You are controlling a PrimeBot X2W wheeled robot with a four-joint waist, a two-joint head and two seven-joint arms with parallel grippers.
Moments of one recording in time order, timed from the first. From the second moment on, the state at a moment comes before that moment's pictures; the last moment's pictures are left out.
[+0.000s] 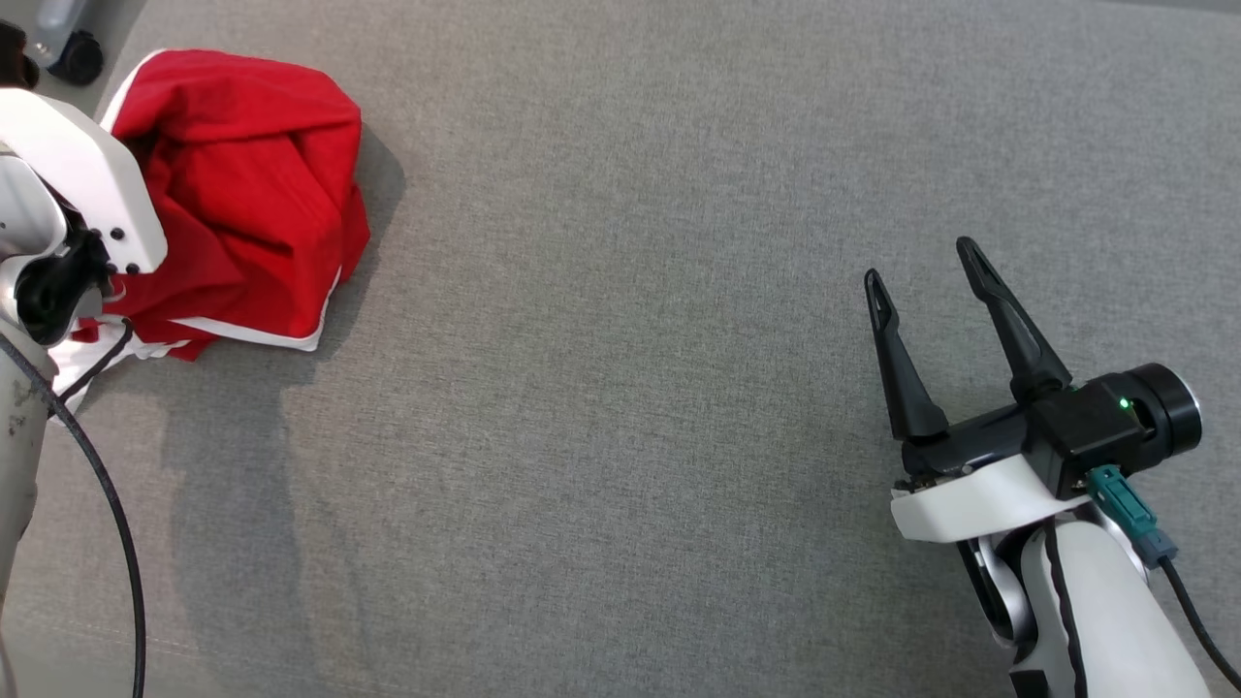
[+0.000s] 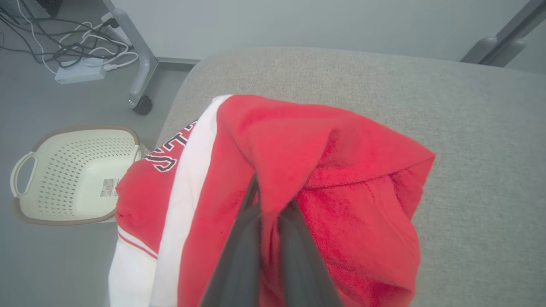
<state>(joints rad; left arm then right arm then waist) -1.04 0.44 -0.45 0.90 -0.72 -0.13 0.38 -0.32 -0.05 0.18 0.11 -0.03 0.13 -0.26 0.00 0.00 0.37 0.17</state>
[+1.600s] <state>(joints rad) -0.82 0.06 -0.57 0.61 -0.77 -0.09 -0.14 -0.19 -0.05 0.05 0.10 -0.02 0.13 -0.26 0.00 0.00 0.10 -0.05</state>
